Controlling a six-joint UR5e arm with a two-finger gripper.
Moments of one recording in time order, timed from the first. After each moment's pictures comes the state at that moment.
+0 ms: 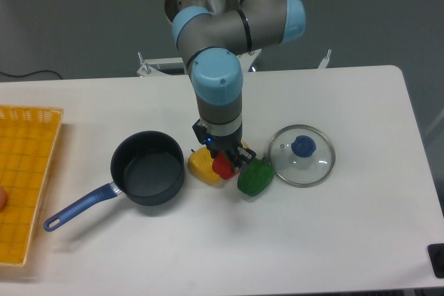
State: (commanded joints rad) arm 2.38 -1.88 -1.62 -1.15 1.58 0.98
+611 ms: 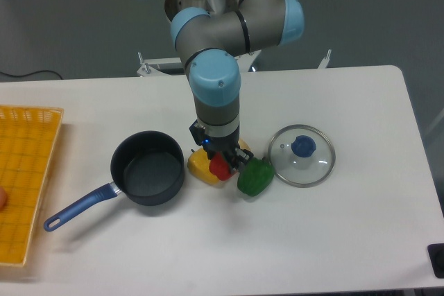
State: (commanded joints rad) arm 2.36 -1.88 -1.63 -1.15 1.58 0.95
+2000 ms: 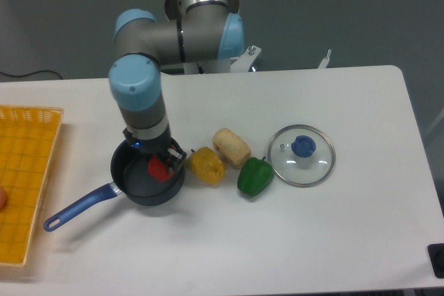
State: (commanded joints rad) arm 2.11 -1.91 -1.66 -1.14 1.56 0.60
